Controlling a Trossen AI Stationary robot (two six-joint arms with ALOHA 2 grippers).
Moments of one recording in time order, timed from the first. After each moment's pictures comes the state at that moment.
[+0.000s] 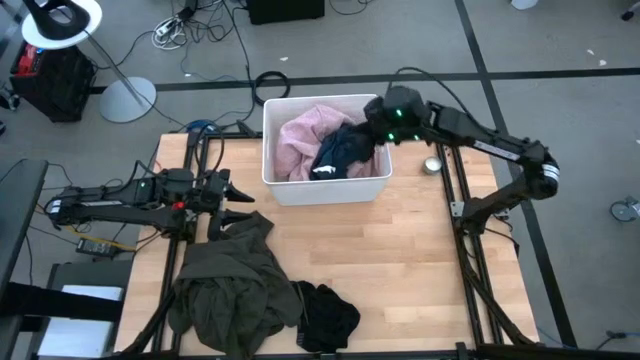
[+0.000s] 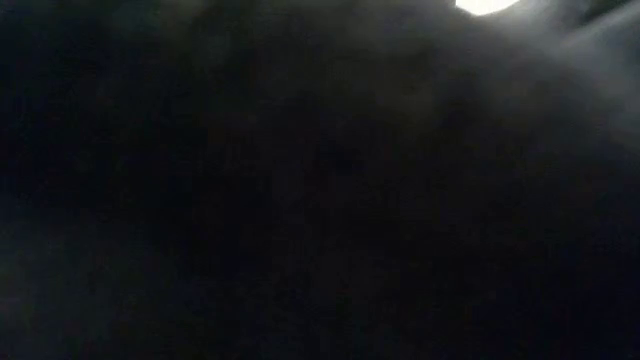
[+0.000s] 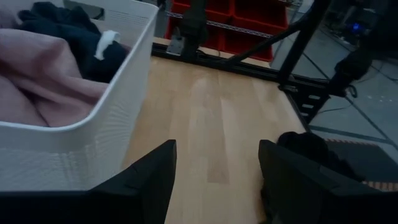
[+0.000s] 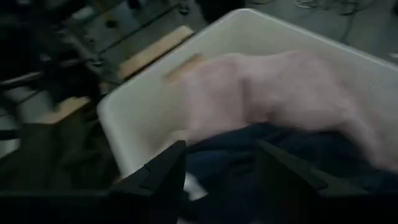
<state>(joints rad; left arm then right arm) 0.03 0.50 0.57 -0.34 0.09 -0.22 -0.36 1.38 1.47 -0.63 0.00 0.33</state>
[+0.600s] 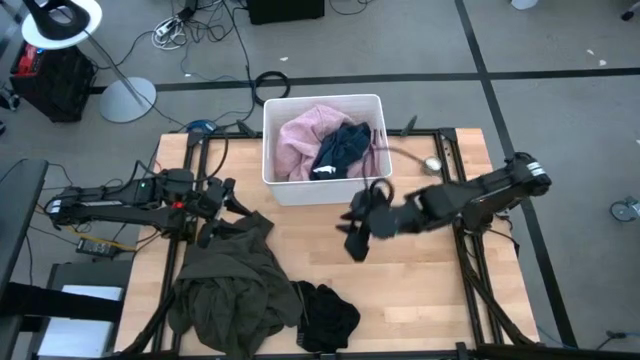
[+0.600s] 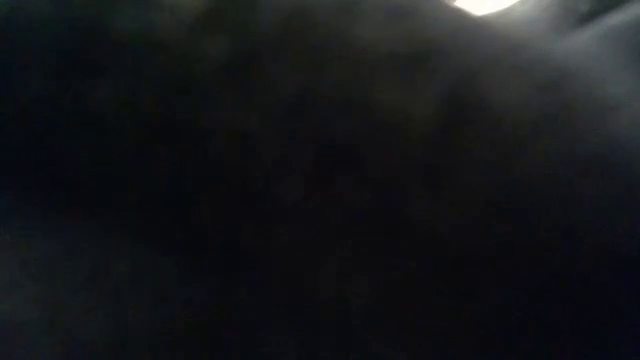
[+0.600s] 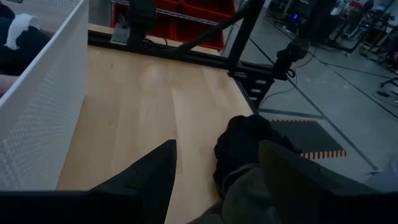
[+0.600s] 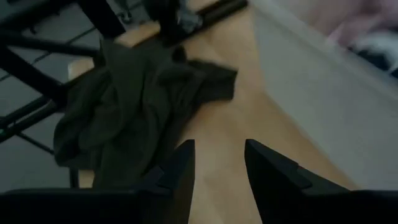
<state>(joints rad) 0.03 0.50 0.57 -0.34 0.31 -0.21 0.34 1.50 1.47 -0.68 0.46 0.72</state>
